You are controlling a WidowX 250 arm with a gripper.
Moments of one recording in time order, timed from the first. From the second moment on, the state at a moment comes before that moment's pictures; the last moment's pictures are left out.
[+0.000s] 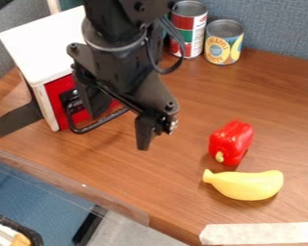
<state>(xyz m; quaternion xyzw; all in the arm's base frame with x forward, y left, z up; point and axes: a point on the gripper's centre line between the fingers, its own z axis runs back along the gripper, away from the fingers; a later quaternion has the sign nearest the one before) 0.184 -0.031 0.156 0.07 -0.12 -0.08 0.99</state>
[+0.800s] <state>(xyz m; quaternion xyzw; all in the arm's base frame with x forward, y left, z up) 0.204 0.004 0.098 0.07 -0.10 -0.15 0.98</state>
